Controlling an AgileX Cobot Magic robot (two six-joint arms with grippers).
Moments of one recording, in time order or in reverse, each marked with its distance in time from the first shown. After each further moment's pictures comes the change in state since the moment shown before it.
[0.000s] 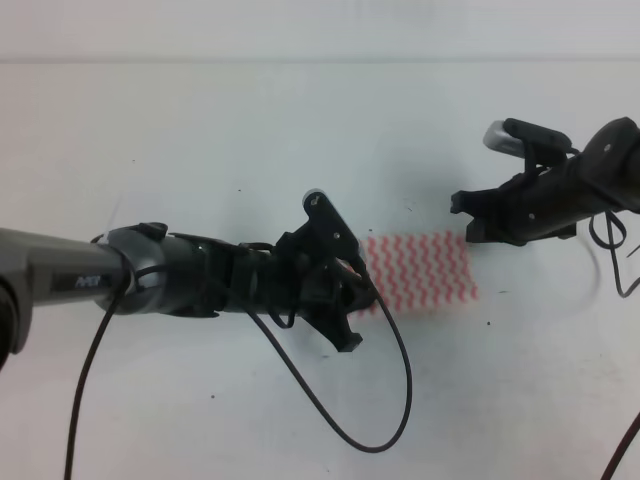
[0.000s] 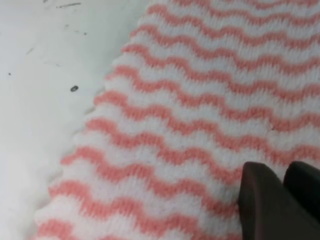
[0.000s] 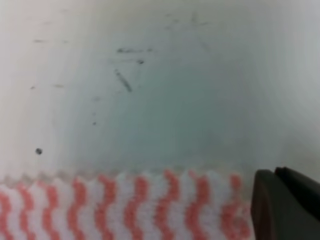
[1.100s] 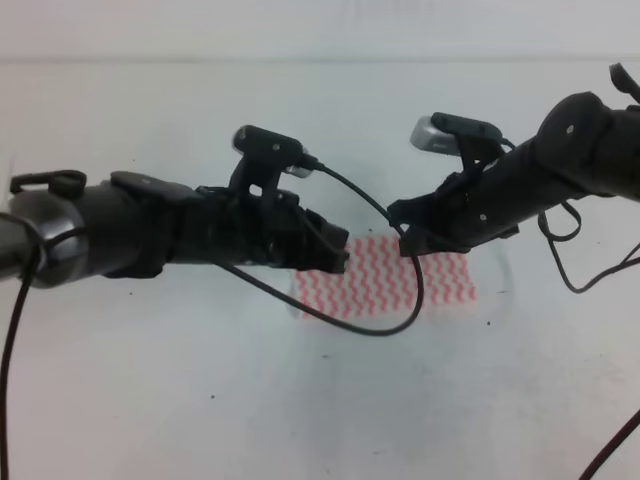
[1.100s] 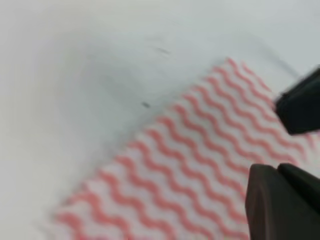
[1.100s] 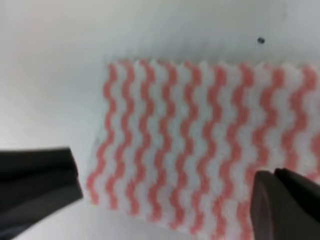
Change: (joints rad) left arm 0.049 -0.209 0.000 0.299 -0.010 -0.731; right arm 0.145 -0.113 0.001 -0.007 0.187 0.013
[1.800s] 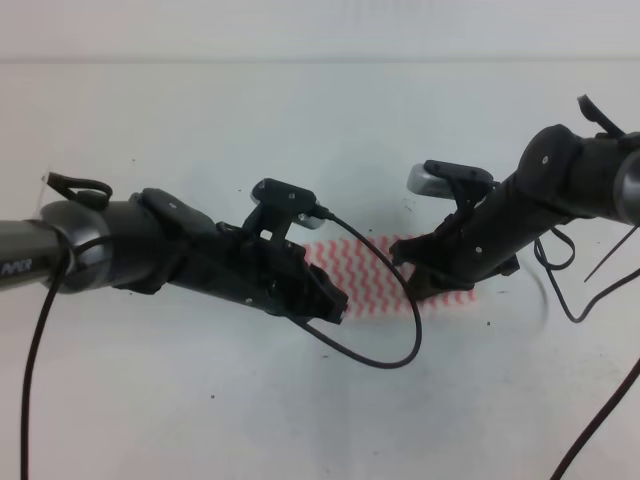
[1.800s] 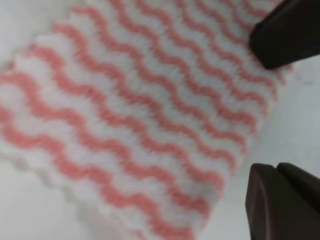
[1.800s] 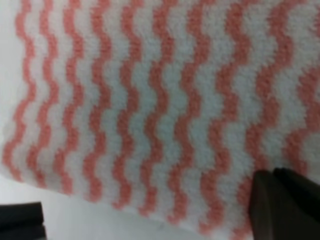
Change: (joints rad) left arm 0.012 0.072 0.000 0.272 0.116 -0.284; right arm 0.010 0.091 -0.001 -0.058 0.060 0.037
